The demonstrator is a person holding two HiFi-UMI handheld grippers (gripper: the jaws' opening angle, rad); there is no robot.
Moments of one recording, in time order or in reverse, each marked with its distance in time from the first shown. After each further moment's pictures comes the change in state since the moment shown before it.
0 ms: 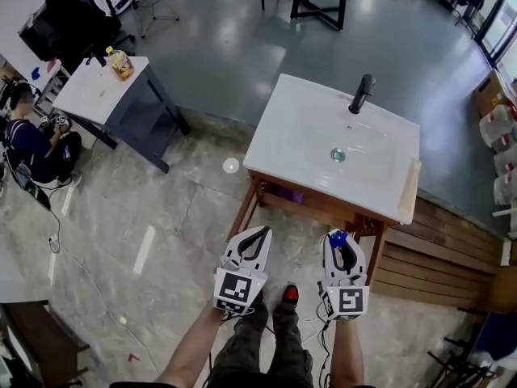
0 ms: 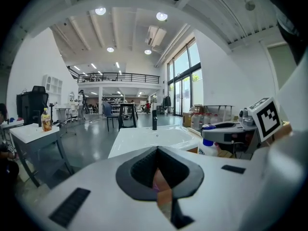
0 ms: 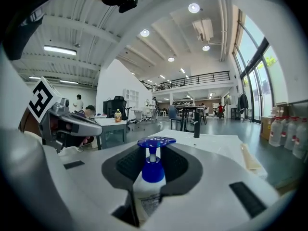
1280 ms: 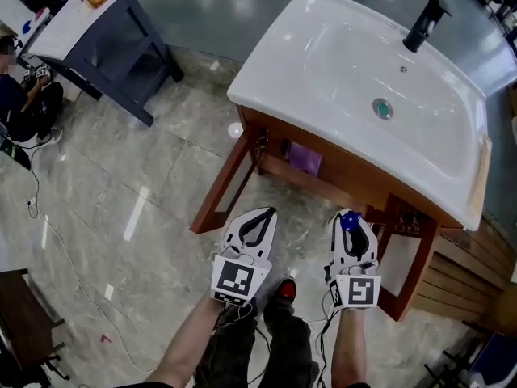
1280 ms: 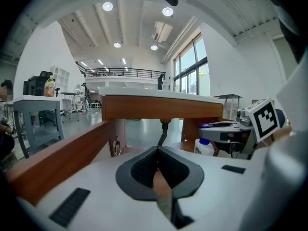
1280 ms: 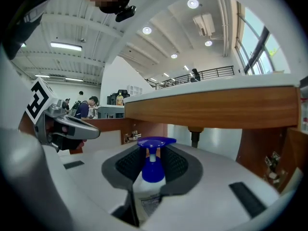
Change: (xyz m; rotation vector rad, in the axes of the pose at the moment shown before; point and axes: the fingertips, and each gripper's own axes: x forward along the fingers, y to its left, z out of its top) left arm 0.113 0.011 -0.236 -0.049 0.015 0.060; right arm 0.084 -0.019 -0.242 -0.003 -0.008 0.064
